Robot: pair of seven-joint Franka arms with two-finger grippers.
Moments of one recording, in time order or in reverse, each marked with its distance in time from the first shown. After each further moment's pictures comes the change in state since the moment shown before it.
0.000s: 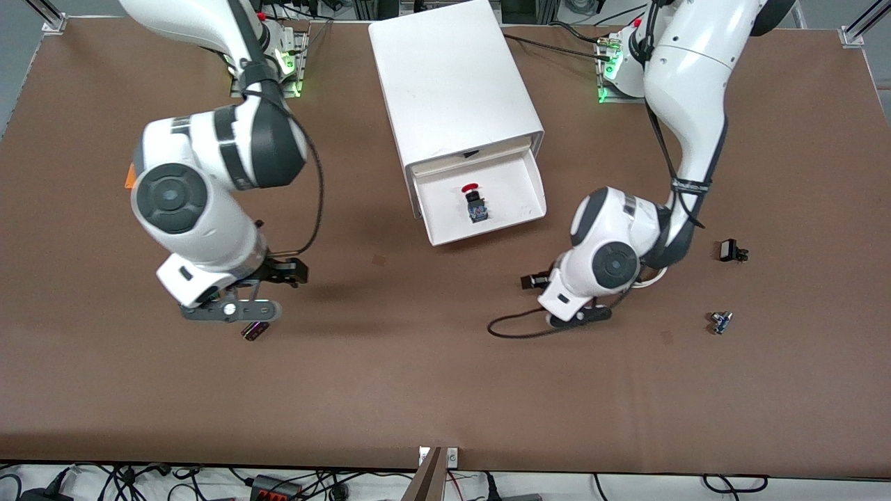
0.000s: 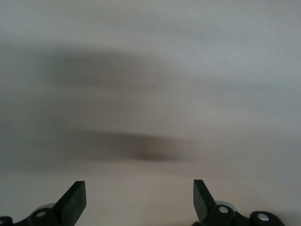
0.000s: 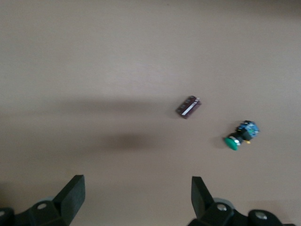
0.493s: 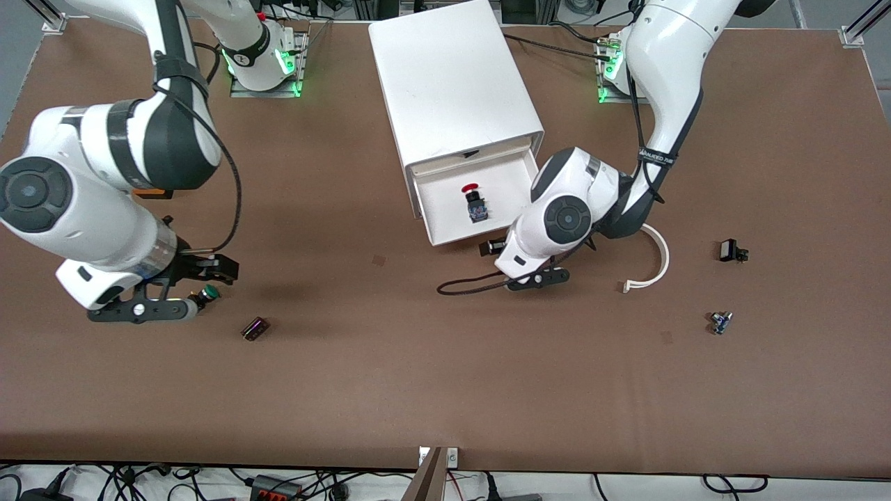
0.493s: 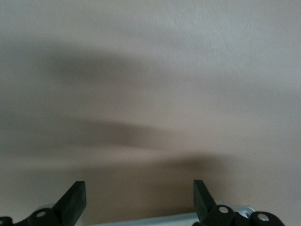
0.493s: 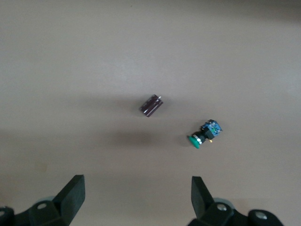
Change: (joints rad) left arm -0.006 -0.080 -0.141 -0.074 0.000 0.005 -0.198; right arm -0.116 -0.082 -0.002 -0.061 0.000 -0.002 -0.124
